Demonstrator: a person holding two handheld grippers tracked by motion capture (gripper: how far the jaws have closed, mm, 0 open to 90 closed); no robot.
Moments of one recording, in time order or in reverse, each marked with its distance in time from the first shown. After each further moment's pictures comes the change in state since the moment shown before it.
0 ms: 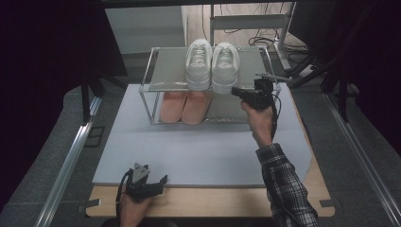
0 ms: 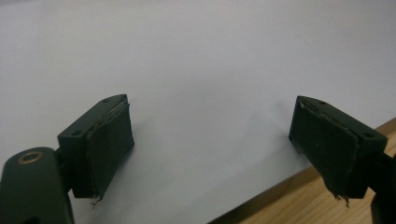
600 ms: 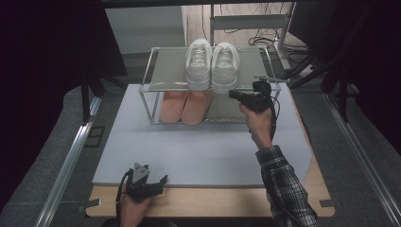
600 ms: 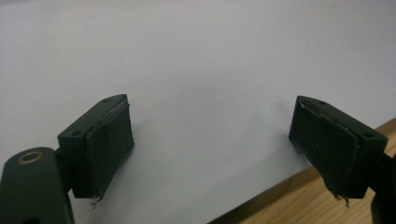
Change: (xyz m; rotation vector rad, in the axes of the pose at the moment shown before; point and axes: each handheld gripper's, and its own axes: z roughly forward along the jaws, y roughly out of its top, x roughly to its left) left arm 0.000 0.000 0.000 0.000 0.000 0.000; right arm 0.000 -0.007 0.004 0.031 0.060 0.012
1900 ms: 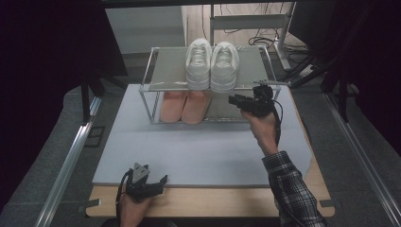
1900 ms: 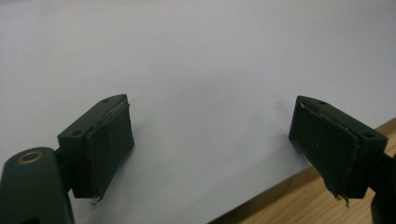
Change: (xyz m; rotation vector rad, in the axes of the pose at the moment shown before) left arm 0.000 0.000 0.000 -0.001 0.000 -0.001; right arm 0.005 -0.009 -0.014 0.038 -0.030 -0.112
